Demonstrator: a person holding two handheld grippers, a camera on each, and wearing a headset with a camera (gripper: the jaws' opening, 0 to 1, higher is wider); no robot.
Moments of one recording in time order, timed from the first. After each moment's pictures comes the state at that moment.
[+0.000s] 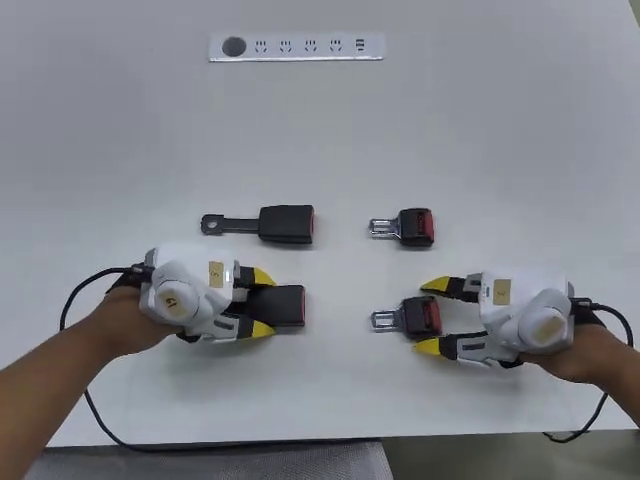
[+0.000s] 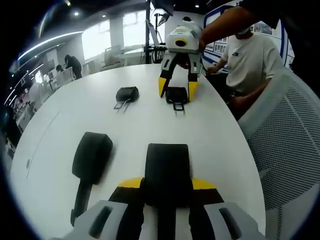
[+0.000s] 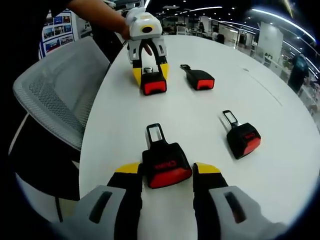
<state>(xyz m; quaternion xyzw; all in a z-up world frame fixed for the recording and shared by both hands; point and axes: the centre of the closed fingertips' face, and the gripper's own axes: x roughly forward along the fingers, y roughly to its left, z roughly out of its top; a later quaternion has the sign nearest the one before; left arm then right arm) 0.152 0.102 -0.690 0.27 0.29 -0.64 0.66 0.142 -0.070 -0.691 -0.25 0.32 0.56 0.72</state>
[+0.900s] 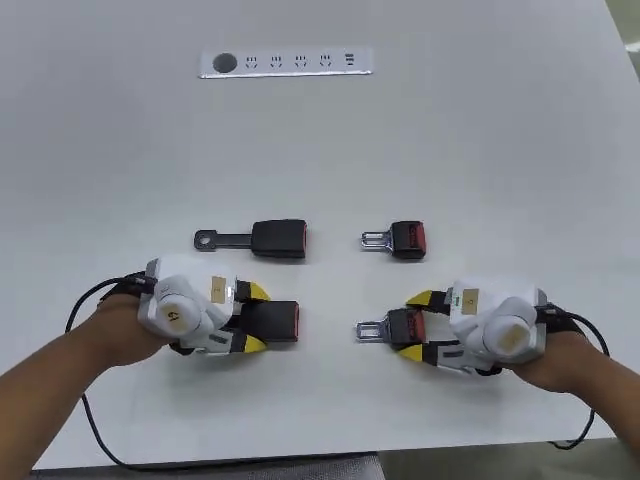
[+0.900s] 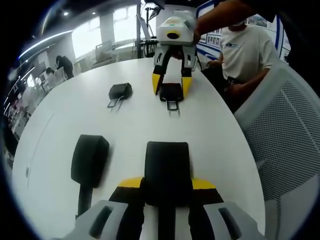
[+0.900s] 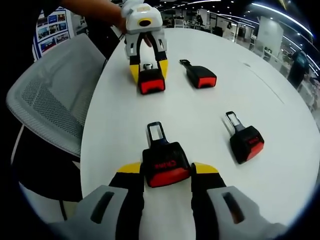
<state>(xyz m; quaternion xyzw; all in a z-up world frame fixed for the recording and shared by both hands) 0.155 0.105 -0.688 0.30 0.31 -0.65 0.63 0.143 -0.050 -0.689 -0.26 0.35 0.55 0.71</state>
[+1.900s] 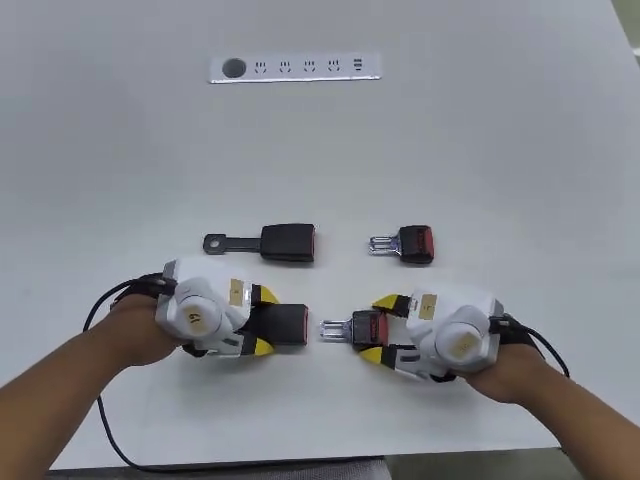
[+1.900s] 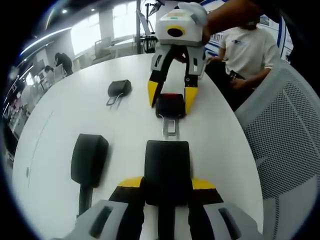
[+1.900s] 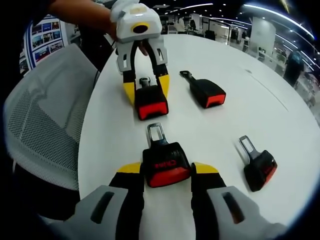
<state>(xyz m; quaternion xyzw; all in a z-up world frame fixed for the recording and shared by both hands) 0.157 0.106 -0.690 0.31 0.32 -0.64 0.62 0.155 0.002 -0.691 -0.22 0.34 0.54 0.74</state>
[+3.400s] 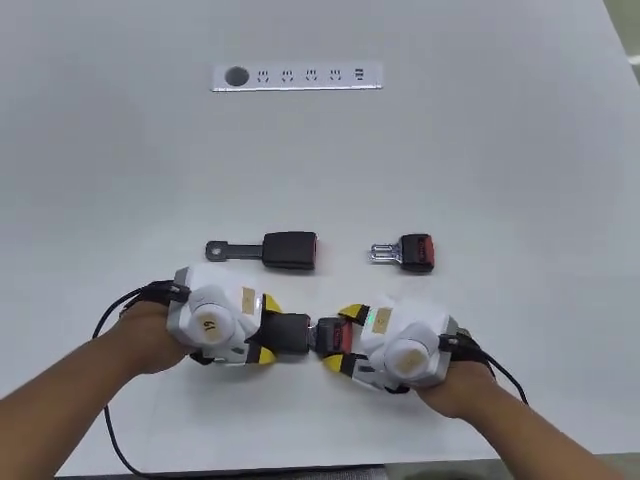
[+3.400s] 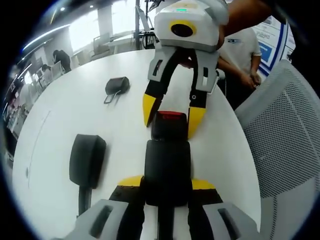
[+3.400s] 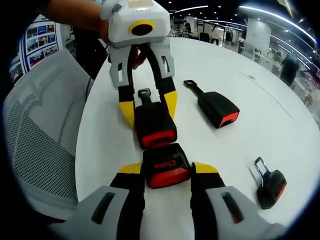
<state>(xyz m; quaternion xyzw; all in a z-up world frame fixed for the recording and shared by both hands) 0.155 0.103 -0.689 0.32 0.34 -0.64 0.61 0.154 0.054 -0.694 -0.22 0.33 0.52 0.75</state>
